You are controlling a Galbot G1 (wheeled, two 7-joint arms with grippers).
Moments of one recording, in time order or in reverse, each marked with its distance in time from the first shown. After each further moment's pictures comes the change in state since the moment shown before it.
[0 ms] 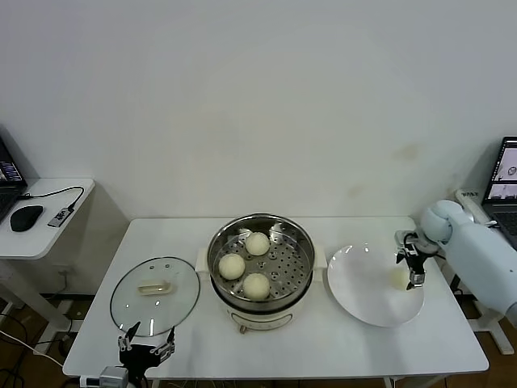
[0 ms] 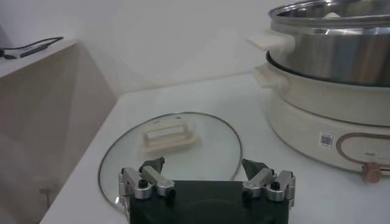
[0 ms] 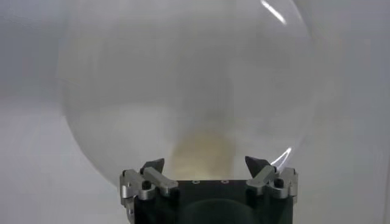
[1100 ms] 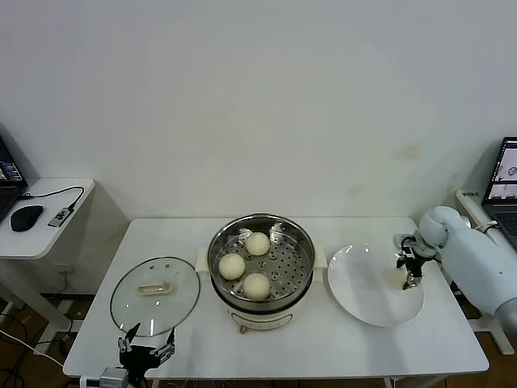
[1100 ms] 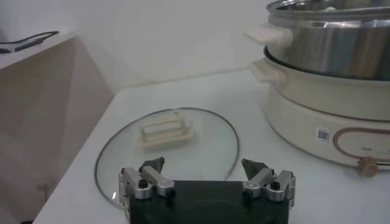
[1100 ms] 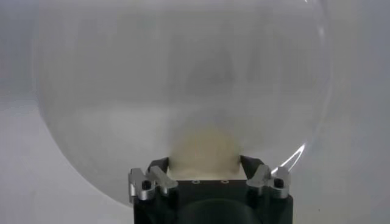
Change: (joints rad) left arm 0.006 -0.001 -0.001 -0.002 0.003 0.000 0.001; right arm -0.014 0.035 0.047 -0.072 -0.021 0.000 0.032
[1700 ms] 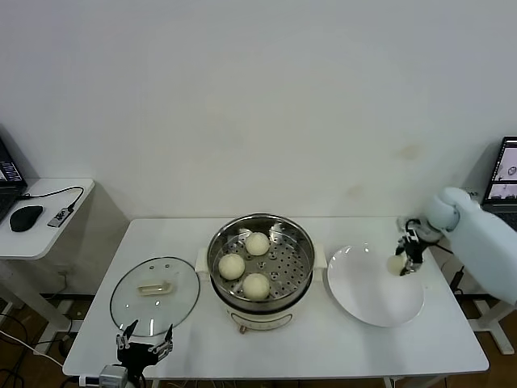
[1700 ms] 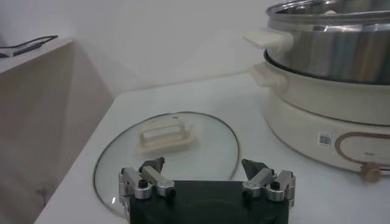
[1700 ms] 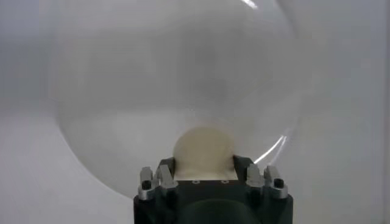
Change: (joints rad) left arm -0.009 0.021 -0.001 0.009 0.010 -0.025 -0.018; right arm 0.177 -0.092 -0.167 0.207 0.235 -0.133 -0.063
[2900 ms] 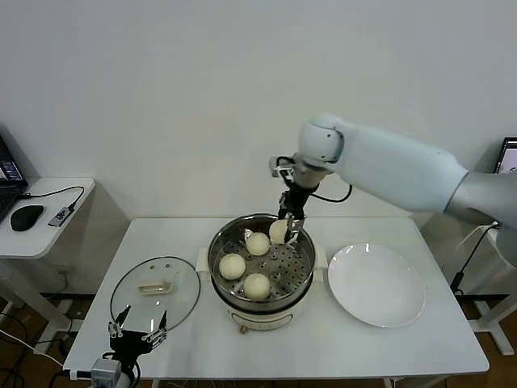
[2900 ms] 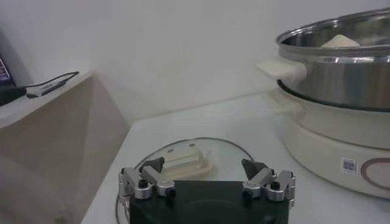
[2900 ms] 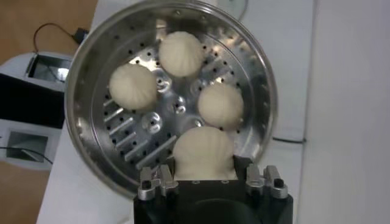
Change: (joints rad) left arm -0.018 0.018 -0.015 -0.041 -0.002 -0.025 -0.011; right arm 0.552 0.428 -0.650 0.118 0.616 -0.300 0.047
